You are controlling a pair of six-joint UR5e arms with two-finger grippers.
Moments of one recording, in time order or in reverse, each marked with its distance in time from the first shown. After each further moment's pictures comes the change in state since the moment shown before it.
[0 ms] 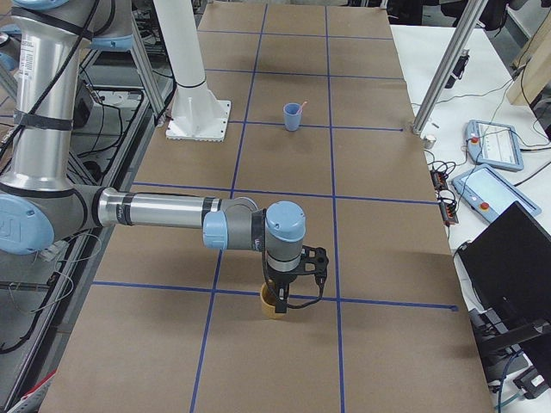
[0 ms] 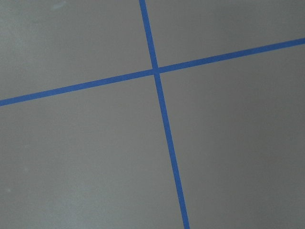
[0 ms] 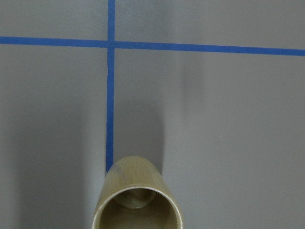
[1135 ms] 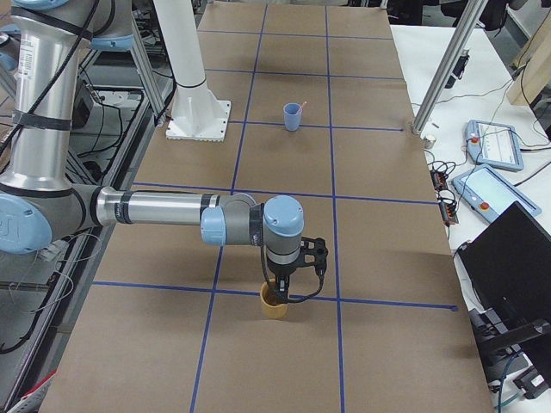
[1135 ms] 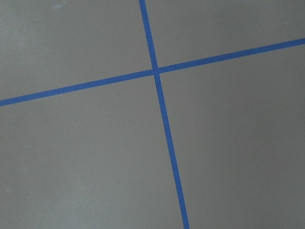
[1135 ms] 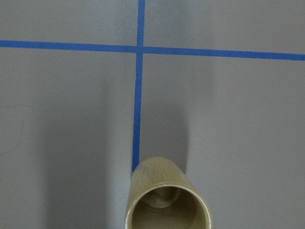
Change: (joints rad) left arm 0.000 0.000 0.001 0.000 0.000 0.000; right arm 0.001 -0.009 0.029 0.001 0.058 -0.007
